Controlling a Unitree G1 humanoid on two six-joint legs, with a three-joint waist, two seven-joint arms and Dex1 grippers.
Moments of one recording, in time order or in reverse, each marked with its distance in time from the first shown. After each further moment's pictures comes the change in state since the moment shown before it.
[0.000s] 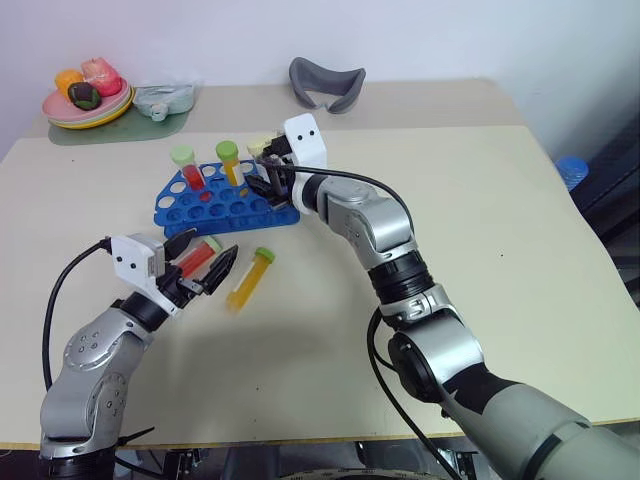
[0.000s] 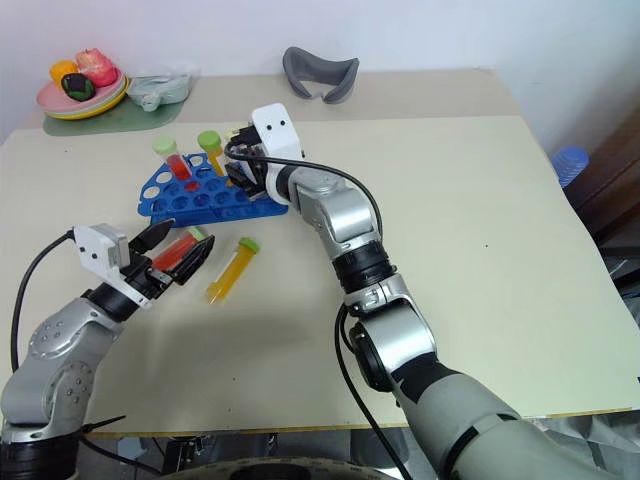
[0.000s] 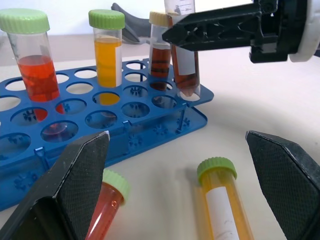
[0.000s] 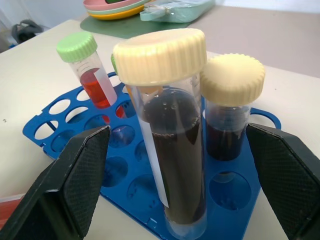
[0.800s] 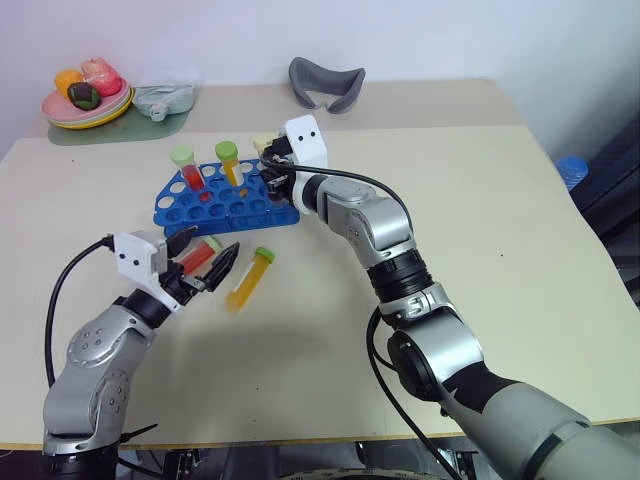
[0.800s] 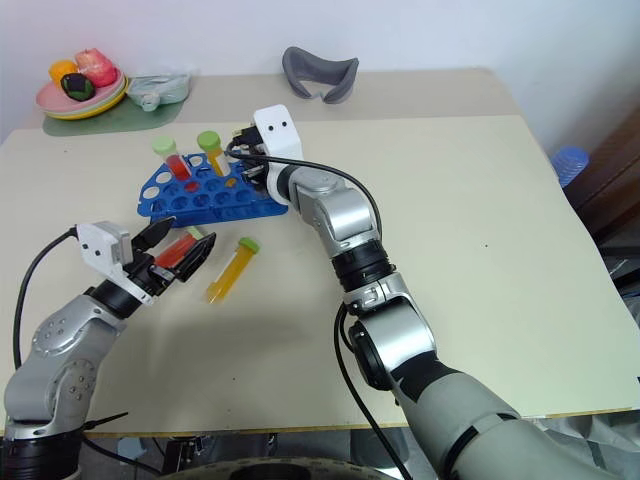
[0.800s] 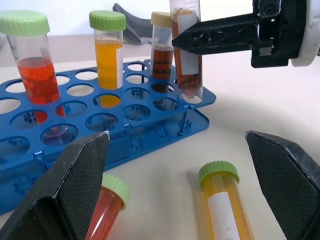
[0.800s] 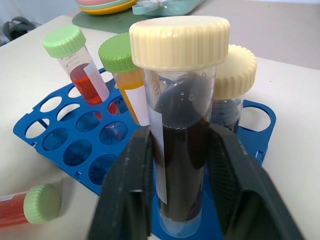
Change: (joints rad) left arm -0.024 -0.001 -0.011 -0.004 0.008 0.021 0.030; right arm -0.009 0.001 -0.004 0.022 0.005 0.000 -0.018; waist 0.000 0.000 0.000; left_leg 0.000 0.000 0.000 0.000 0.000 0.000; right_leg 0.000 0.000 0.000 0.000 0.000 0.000
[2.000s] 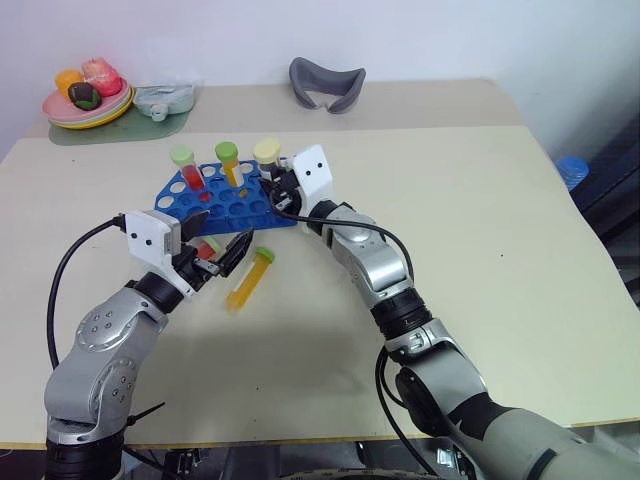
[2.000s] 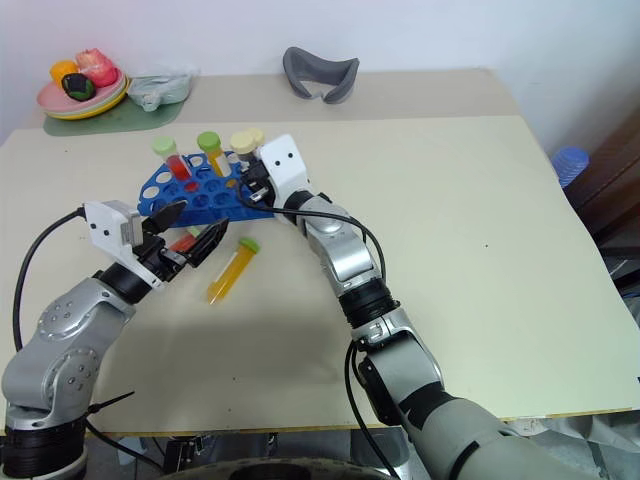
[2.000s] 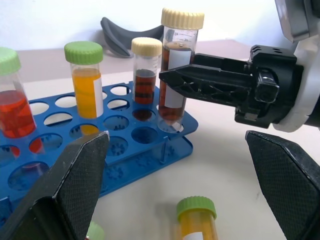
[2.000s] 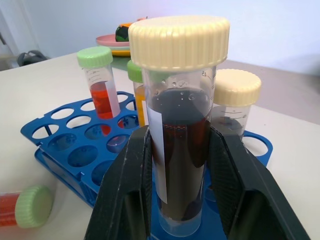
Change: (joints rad) left arm -0.074 0.005 -0.027 -0.122 -0.044 0.163 0.098; right arm 0.221 -0.015 0.104 -0.024 -0.079 -0.469 0.054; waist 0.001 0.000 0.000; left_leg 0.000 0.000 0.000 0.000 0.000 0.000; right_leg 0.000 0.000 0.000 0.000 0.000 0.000
